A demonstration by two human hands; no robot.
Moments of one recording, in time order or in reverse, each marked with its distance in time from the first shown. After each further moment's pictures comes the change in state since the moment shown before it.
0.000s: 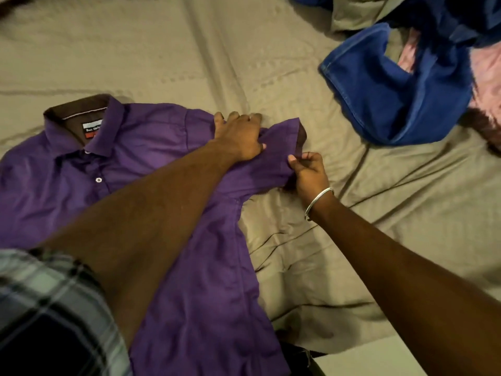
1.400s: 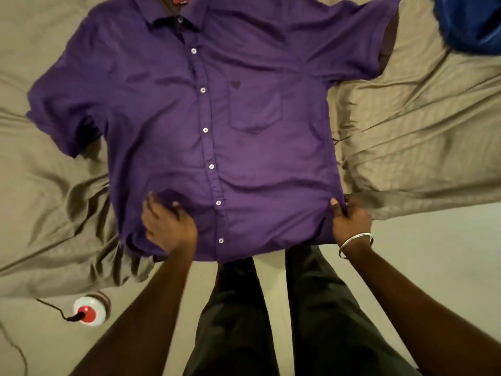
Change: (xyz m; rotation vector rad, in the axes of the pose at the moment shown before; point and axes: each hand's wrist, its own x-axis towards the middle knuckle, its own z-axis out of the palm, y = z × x) left_hand -0.444 -0.138 0.206 -0.566 0.423 -1.124; right_hand -0.264 0.159 -0.035 -0.955 0.208 0.001
